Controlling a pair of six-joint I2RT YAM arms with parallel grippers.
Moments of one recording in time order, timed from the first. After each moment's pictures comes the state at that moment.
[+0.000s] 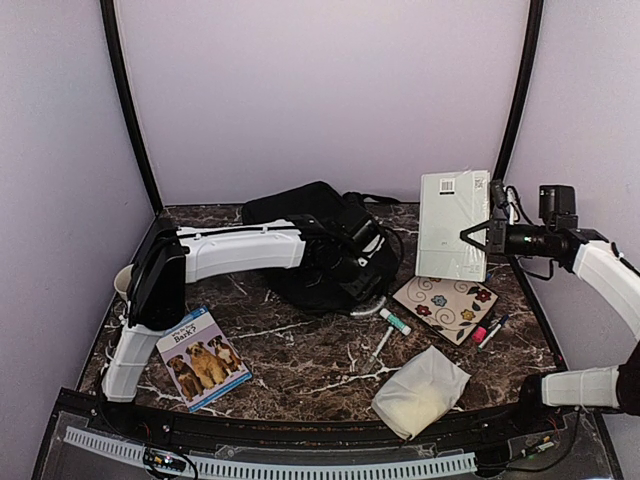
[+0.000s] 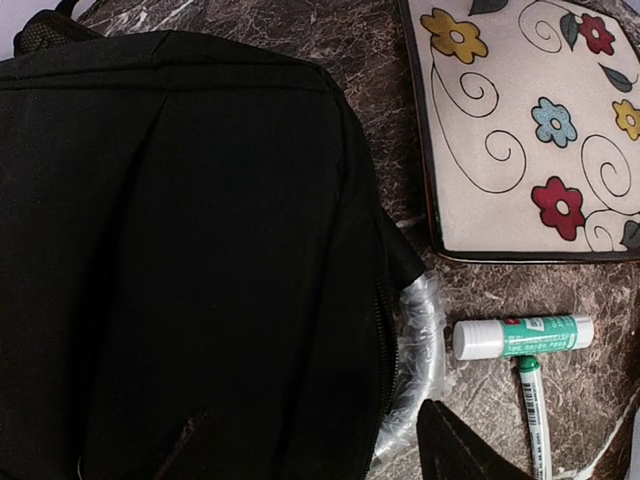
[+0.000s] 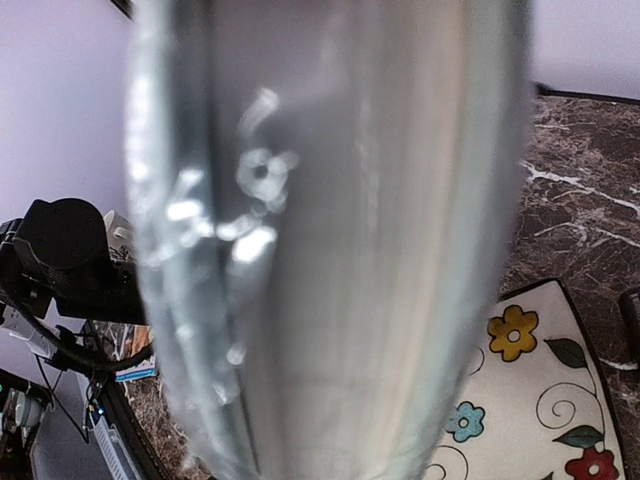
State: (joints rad) left arm -1.00 2.28 1.99 -0.67 -0.20 -0.11; right arm -0.02 1.09 0.86 -0.38 -0.84 0.12
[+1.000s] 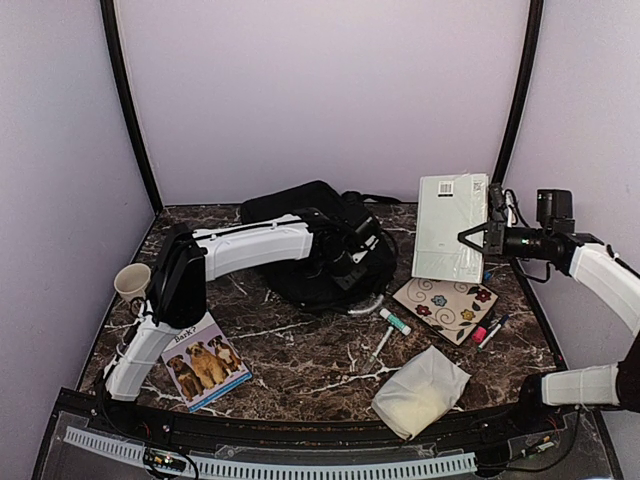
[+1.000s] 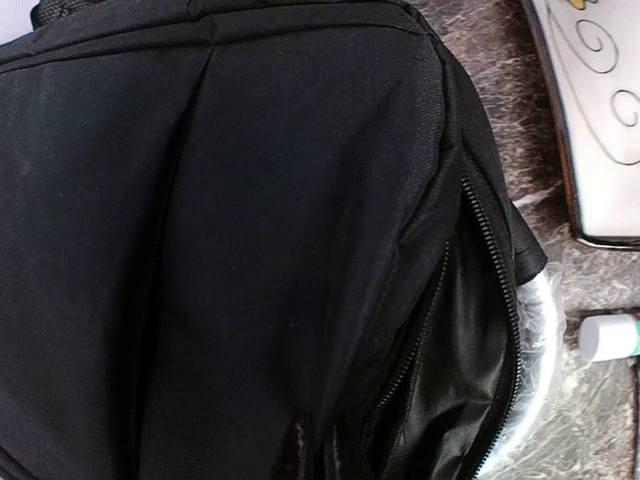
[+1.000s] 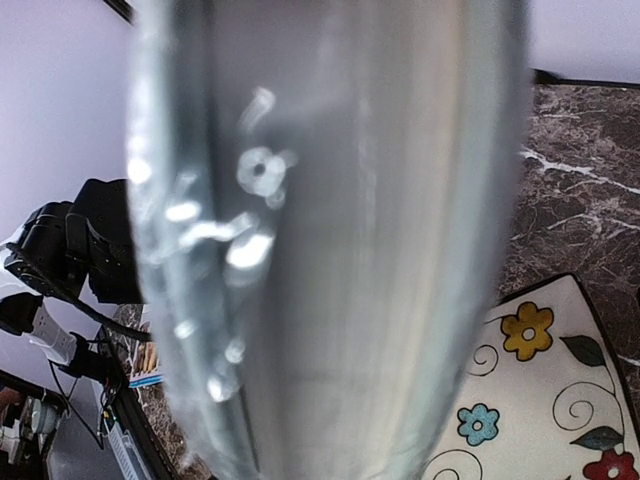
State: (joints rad) left arm -0.94 2.43 2.20 -0.85 -0.27 -0.01; right arm -0.02 1.10 0.82 -0.31 -0.88 0.18
